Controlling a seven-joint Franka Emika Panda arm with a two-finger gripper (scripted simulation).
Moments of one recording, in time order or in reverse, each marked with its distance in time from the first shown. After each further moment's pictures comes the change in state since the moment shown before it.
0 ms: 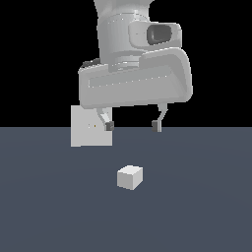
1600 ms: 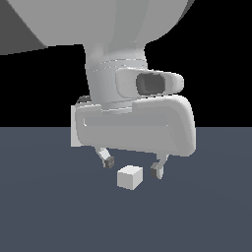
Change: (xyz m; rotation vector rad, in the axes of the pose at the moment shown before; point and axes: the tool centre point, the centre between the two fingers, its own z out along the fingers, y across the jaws) arm -0.030 0.003 0.065 -0.024 0.068 0.143
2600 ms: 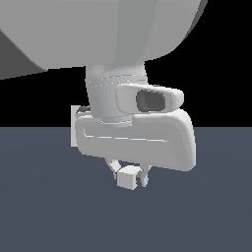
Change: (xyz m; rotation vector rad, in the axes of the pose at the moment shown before) arm -0.004 0.000 0.018 0.000 0.001 0.000
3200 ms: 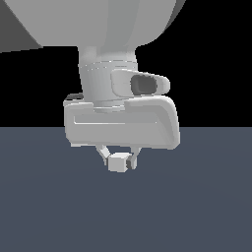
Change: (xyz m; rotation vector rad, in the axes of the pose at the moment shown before) arm 0.007 -0.022 -0.021 0.040 0.003 -0.154
